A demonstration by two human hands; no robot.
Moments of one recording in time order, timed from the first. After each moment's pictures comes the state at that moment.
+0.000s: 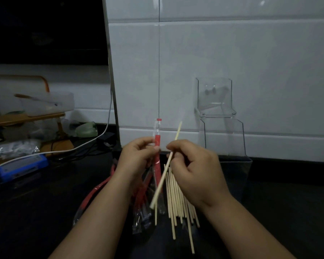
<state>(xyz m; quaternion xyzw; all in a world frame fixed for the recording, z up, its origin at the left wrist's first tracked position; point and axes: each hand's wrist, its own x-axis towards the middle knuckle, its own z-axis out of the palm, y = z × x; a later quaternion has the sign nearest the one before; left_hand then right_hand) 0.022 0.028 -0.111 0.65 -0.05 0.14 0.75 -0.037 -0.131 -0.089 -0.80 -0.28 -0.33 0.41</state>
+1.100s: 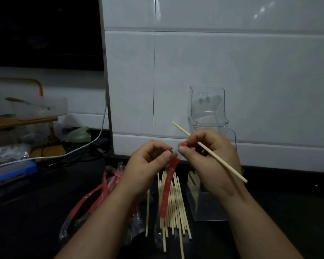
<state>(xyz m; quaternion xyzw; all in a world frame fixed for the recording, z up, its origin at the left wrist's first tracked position) -0.007 -0.001 -0.099 0.64 -0.21 0.13 0.72 -0.030 -0.163 -0.057 -0.75 -0.21 -0.28 0.56</state>
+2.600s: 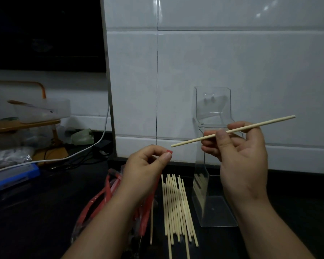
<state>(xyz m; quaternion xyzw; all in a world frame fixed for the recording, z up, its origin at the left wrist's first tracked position) -0.003 0.003 -0.099 0.72 -0.11 0.21 0.65 -0.027 -0.169 -0.057 -0.59 -0.18 -0.34 0.71</state>
